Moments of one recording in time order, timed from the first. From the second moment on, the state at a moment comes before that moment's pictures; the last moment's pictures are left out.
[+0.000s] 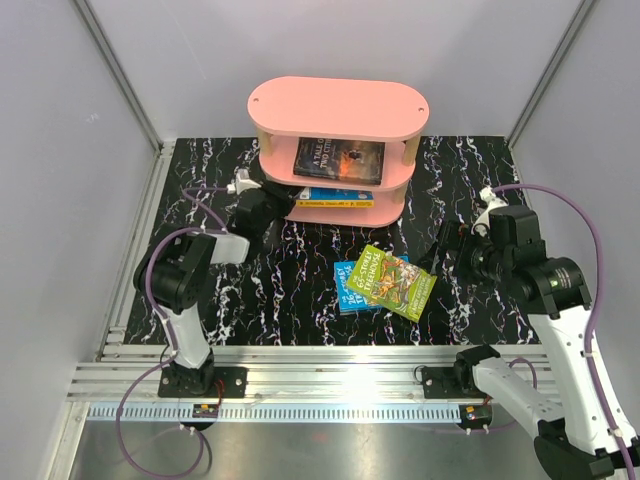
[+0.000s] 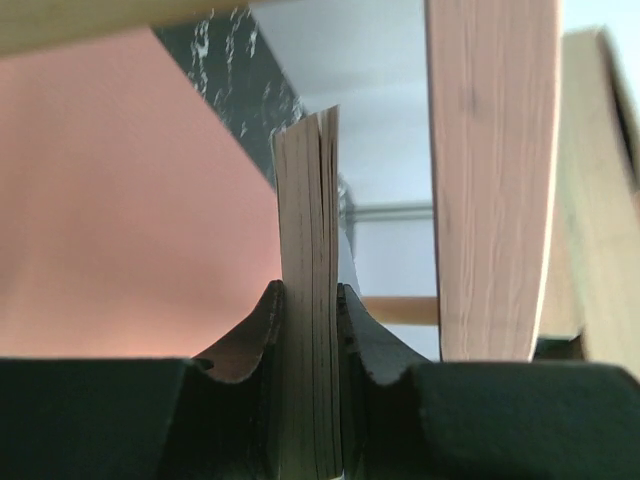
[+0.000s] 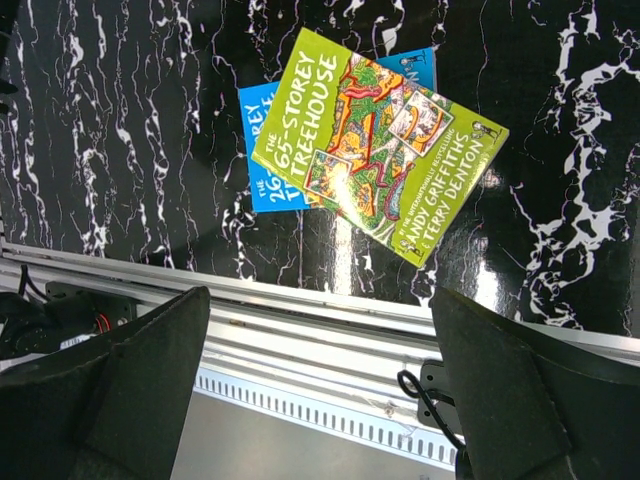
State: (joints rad) left arm -0.36 1.85 0.83 0.89 0.02 -1.34; right arm 0.27 0.85 1.23 -1.16 -0.16 0.46
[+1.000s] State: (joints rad) left arm -0.37 1.97 1.10 0.39 0.06 -1.06; right arm 0.27 0.88 1.22 -1.15 -0.15 0.46
